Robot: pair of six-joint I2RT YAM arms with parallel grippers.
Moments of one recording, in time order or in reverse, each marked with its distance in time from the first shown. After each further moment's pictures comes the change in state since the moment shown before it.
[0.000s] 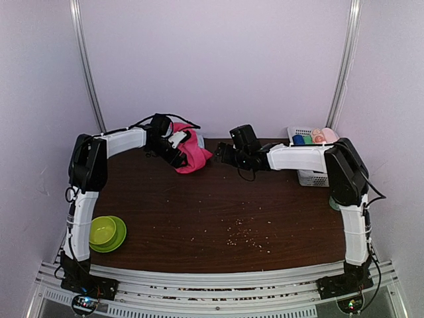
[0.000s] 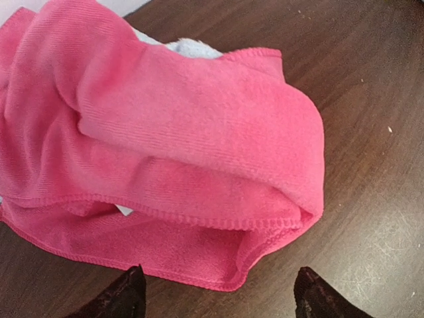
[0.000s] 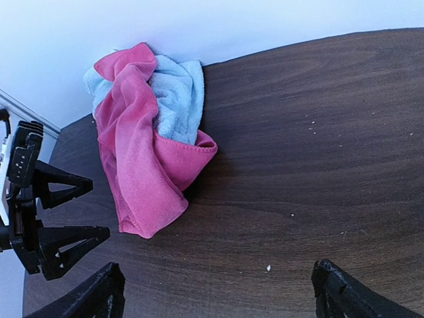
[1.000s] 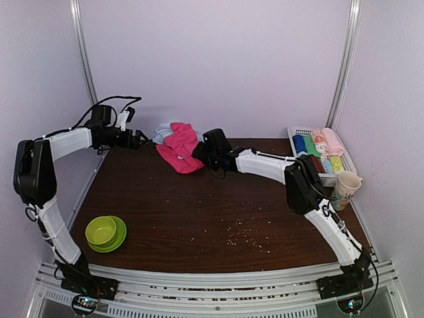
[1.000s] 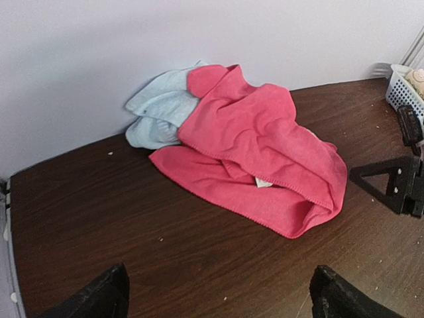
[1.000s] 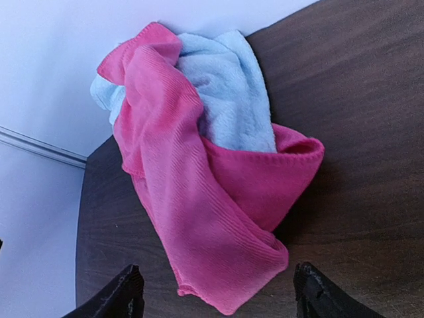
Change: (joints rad) left arm 0.310 -0.534 -0.553 0.337 0.154 -0.258; right arm 0.048 0.494 0.691 -0.138 -0.023 0.270
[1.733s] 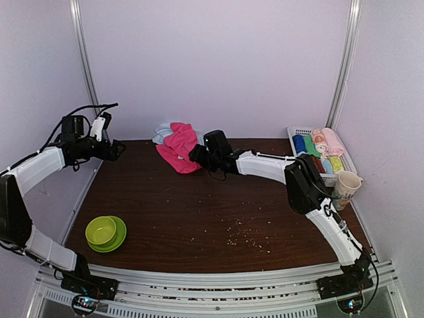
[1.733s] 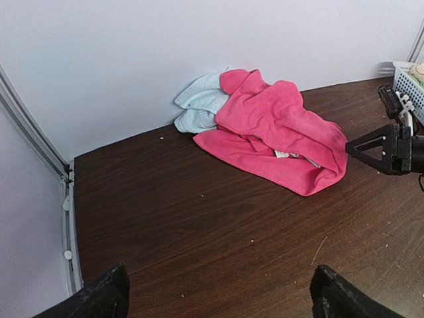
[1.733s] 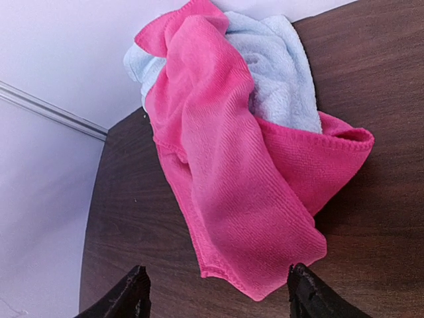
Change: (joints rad) left arm 0.104 -0.420 -0.355 0.023 -0.025 0.101; right arm 0.006 -0.028 -0.080 0.085 -0.115 -0.087
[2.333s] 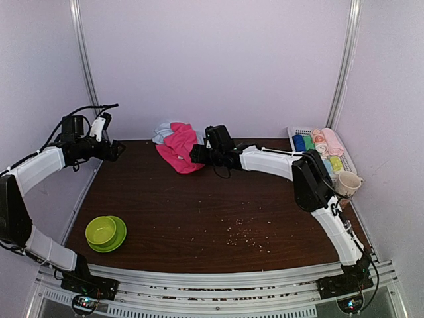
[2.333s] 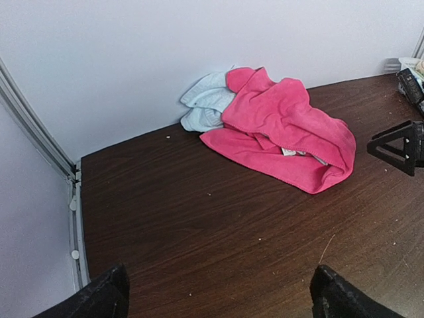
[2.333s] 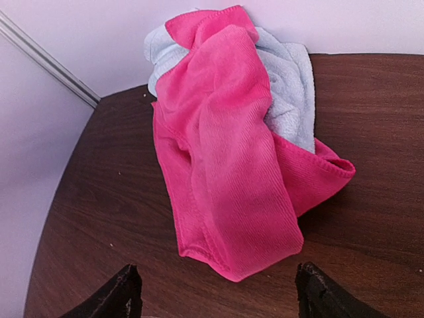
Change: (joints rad) left arm 0.000 0.000 0.000 0.000 -0.026 0.022; right arm 0.003 -0.106 -0.081 -0.070 0.026 -0.311
